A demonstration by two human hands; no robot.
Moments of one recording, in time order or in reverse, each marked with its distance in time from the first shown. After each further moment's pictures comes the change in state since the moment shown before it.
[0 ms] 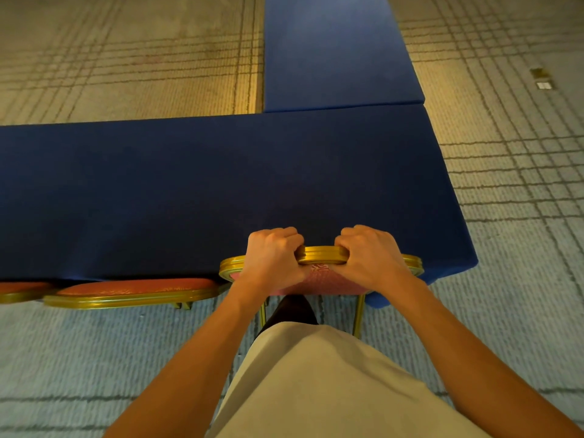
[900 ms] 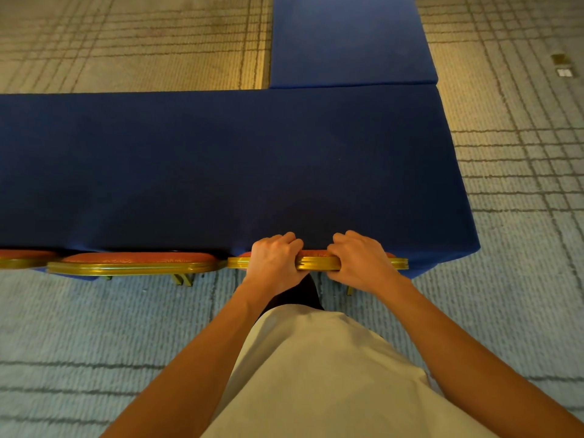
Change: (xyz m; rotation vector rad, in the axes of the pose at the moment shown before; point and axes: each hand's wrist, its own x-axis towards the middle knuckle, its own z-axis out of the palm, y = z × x) left_hand -0.050 0.005 0.041 0.181 -0.308 -0.109; right_hand -0.019 -0.004 0.055 0.017 -0.199 -0.099
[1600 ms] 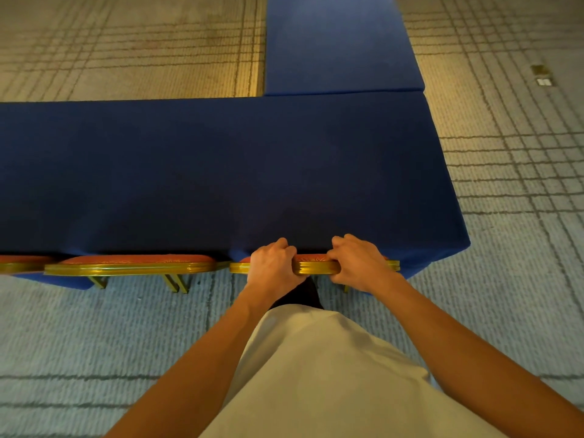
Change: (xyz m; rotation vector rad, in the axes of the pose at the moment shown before) left_hand -0.012 0.009 0.011 -0.055 -0.141 -0.142; right_hand -0.009 0.000 0.012 -0.021 -0.055 0.015
